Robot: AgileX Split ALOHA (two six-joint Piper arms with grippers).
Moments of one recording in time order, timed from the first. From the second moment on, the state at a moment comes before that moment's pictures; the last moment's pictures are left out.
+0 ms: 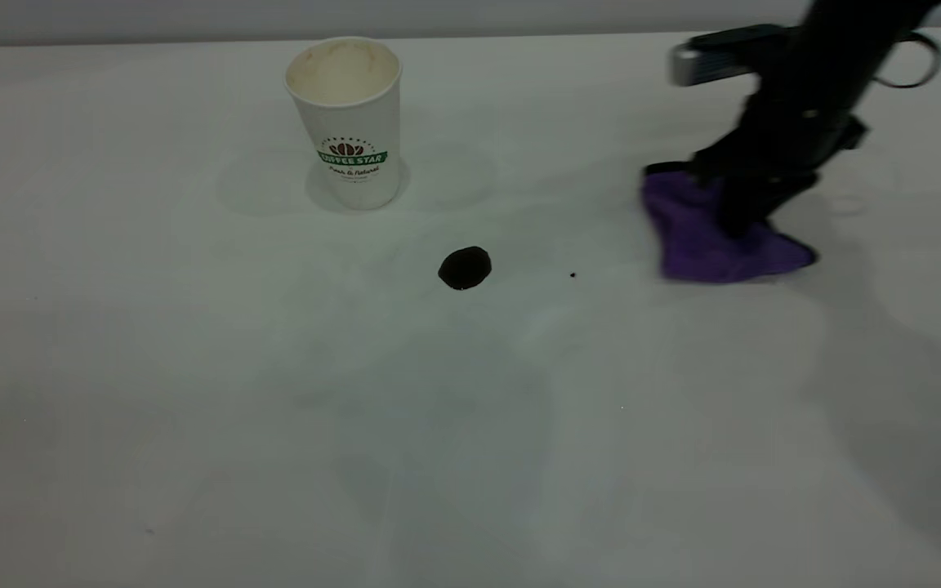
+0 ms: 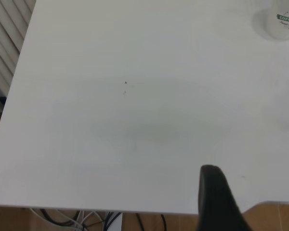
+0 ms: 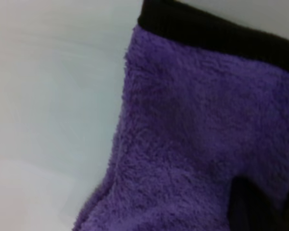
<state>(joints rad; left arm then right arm) 0.05 -0.02 -0.49 0.03 1.13 0.00 0.20 2.52 -1.57 0.27 0.54 -0.42</state>
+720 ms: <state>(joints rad) 0.05 -0.02 -0.49 0.03 1.13 0.00 0.68 2.57 -1.77 0.31 0.59 -0.24</state>
